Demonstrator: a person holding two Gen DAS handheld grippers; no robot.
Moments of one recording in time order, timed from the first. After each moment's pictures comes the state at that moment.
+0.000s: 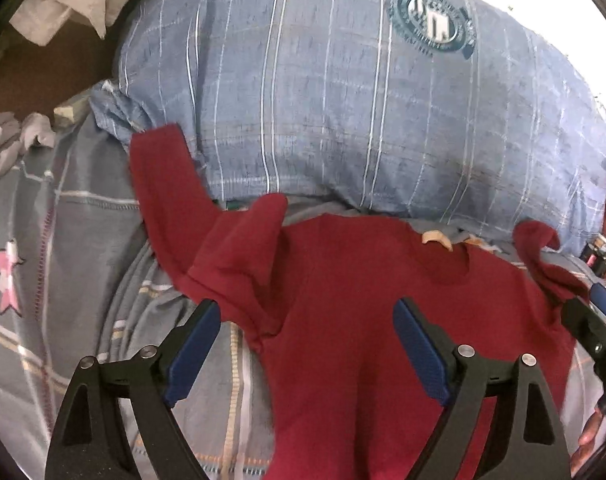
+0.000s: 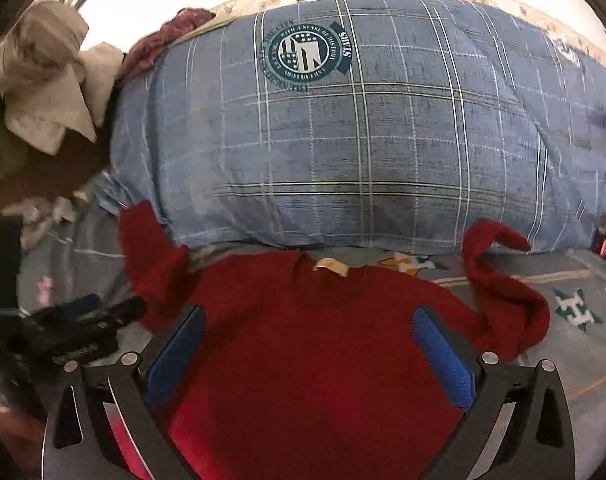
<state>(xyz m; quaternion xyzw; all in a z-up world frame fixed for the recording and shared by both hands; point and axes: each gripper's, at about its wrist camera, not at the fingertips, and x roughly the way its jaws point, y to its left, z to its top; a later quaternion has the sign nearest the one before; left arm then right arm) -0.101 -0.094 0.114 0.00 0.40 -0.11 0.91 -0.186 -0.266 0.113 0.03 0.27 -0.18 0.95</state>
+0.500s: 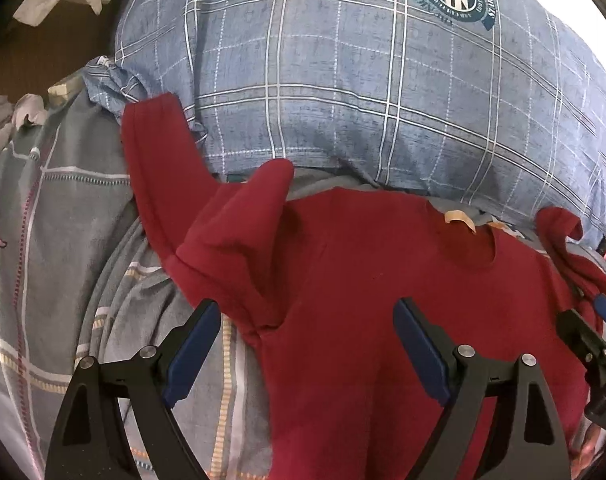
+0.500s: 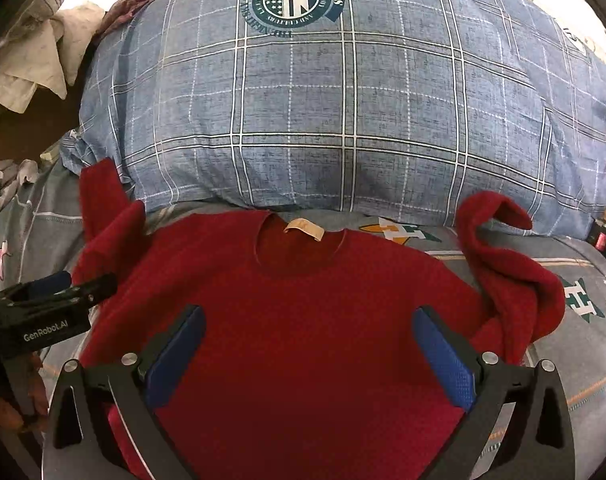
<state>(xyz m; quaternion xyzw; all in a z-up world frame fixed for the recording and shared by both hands) -0.062 -0.115 0.071 0.01 0.41 -0.09 0.91 -0.163 -0.290 0.078 0.03 0.32 -0.20 0.92</state>
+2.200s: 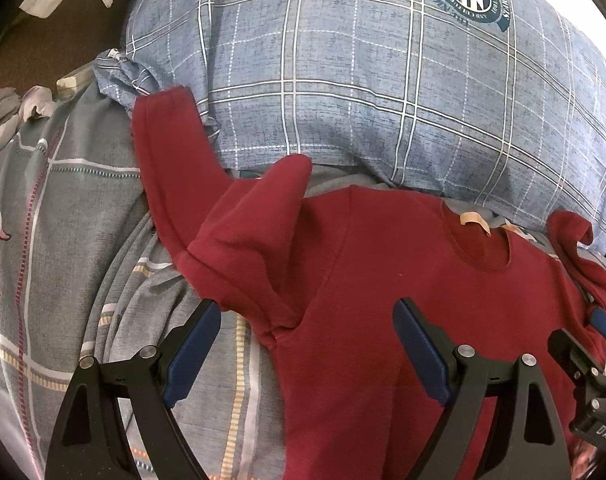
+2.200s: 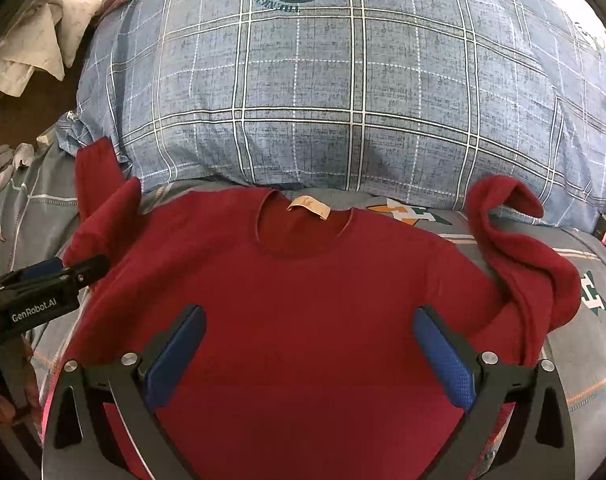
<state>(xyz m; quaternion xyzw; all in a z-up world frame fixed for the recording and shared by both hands) -0.062 -0.101 0.068 0.01 0.41 -0.07 0.91 -0.155 -0.293 0.064 0.02 0.35 -0.19 0.92</state>
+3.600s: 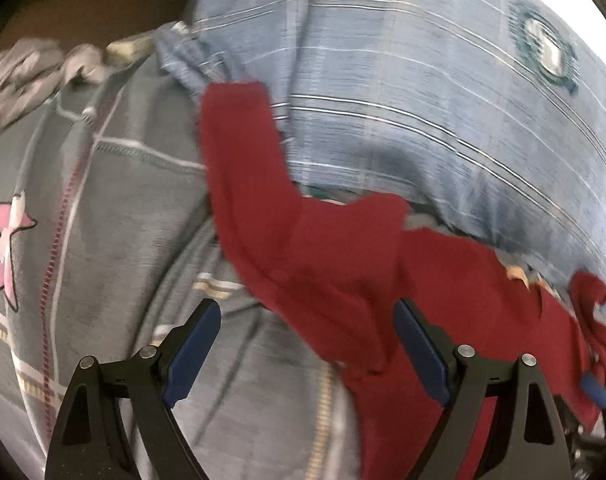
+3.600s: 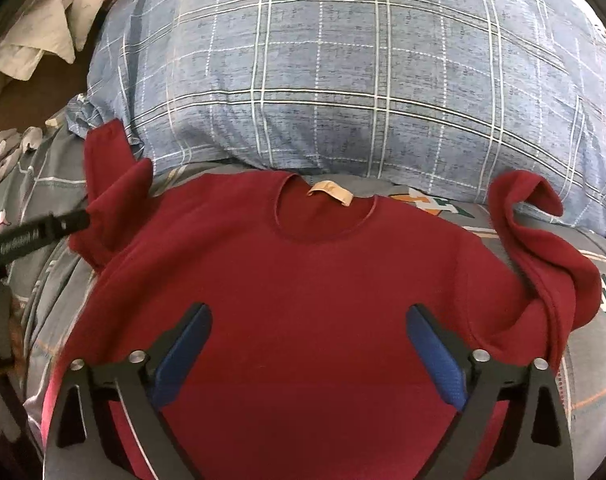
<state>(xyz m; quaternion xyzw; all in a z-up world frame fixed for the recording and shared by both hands) -0.028 -0.039 0.070 -0.07 0.41 -0.01 0.91 -0.144 -0.287 0.050 0.01 0.38 -0.15 0.91</state>
